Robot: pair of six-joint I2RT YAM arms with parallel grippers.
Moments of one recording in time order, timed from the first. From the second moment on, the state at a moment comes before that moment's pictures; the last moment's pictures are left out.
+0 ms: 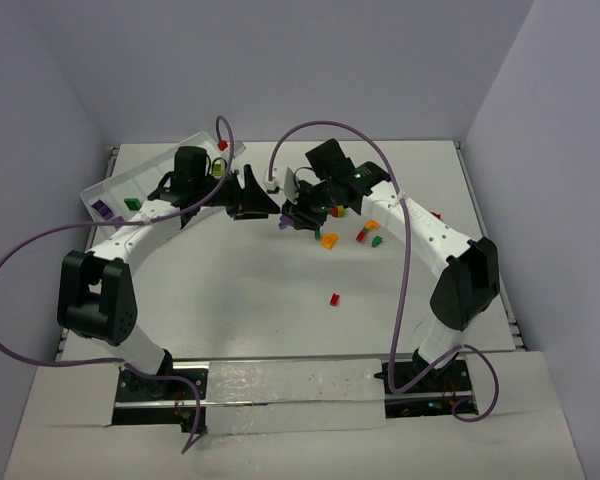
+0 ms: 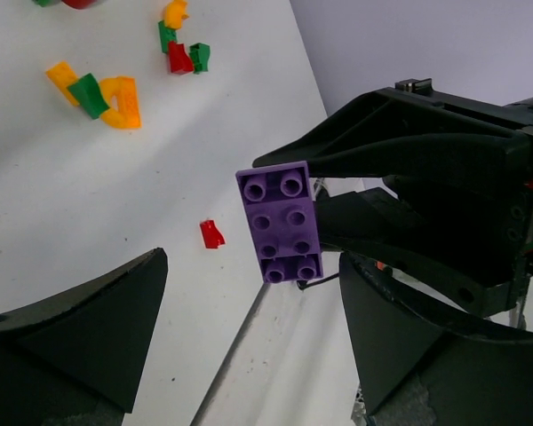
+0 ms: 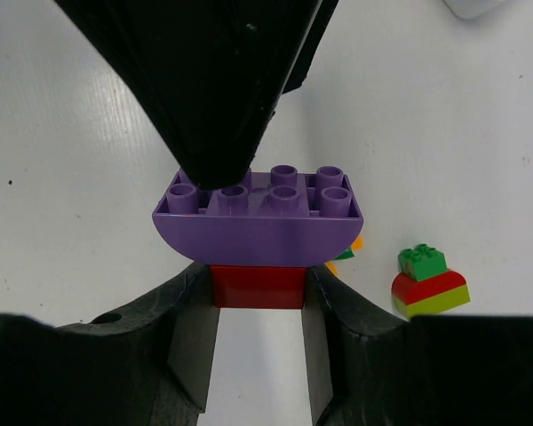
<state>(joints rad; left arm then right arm) -0.31 1.61 1.20 -0.17 0.94 -0.58 0.63 1.71 1.62 -0.82 -0.41 -0.68</state>
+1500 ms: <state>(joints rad) -0.13 1.66 1.16 -0.05 1.04 -0.69 0.67 1.67 1.54 -0.73 -0.37 -0.62</state>
